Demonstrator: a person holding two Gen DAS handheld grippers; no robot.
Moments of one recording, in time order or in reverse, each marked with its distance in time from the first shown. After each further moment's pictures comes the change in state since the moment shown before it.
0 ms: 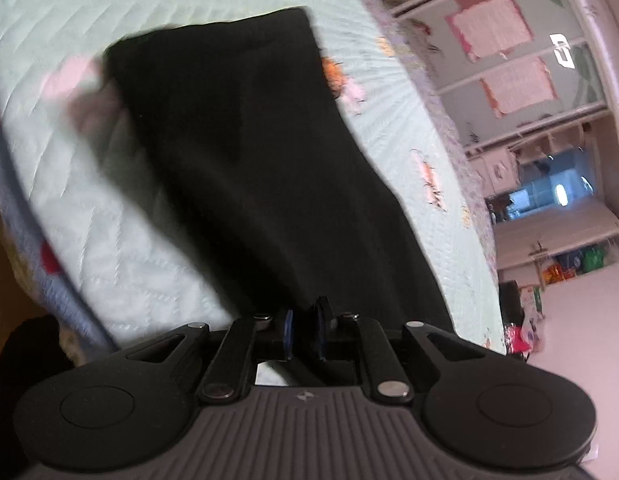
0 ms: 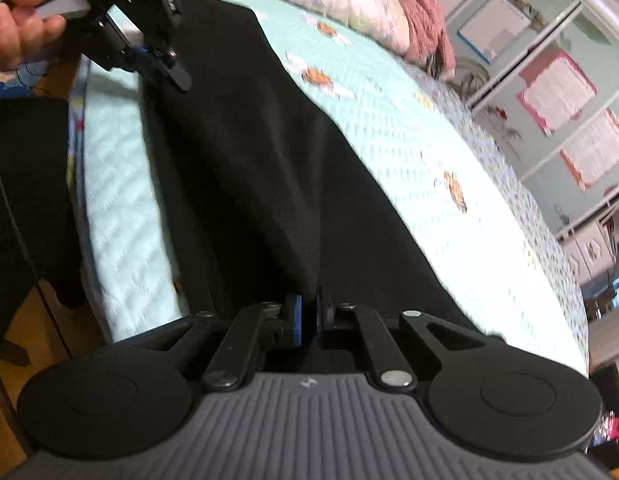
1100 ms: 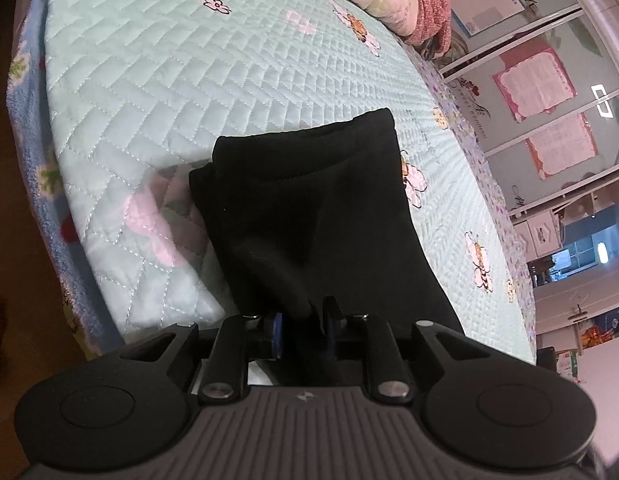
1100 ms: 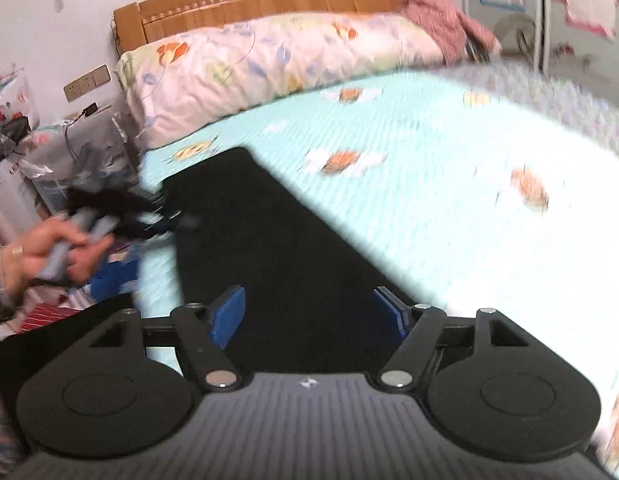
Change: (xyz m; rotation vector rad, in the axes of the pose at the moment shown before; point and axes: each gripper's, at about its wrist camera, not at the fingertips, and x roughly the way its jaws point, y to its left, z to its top) left arm -0.021 0.012 0.040 -0.037 -0.174 0.145; right arm 0.026 -0.177 0.024 0.390 -0.240 0.530
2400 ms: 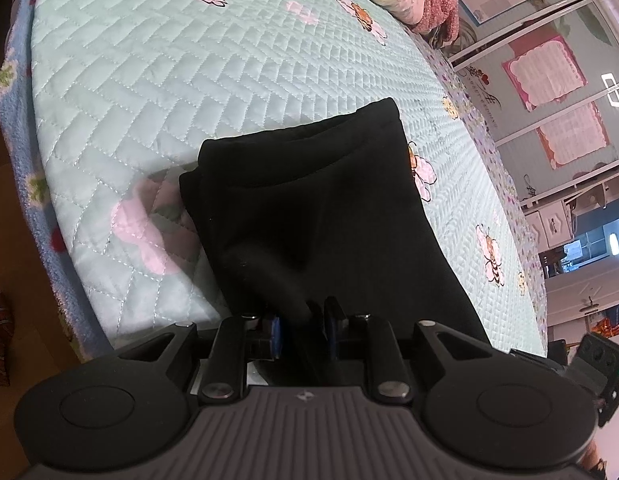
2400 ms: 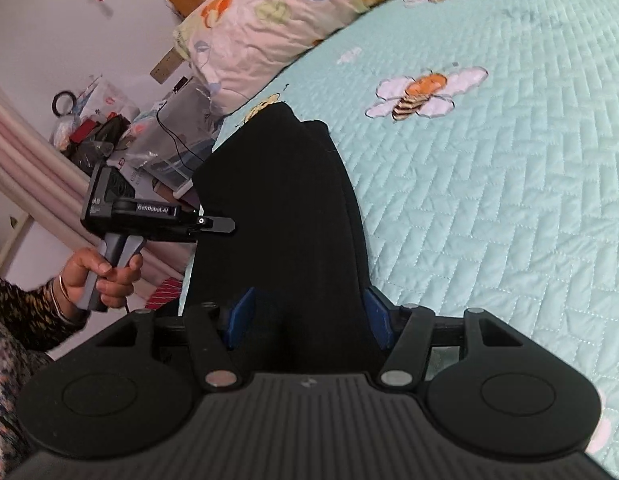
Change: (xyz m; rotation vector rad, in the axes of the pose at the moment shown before) left arm 0.006 -0.007 0.005 0.007 0.030 0.035; right arm 0.136 -0.074 0.041 0.130 0.258 0.550
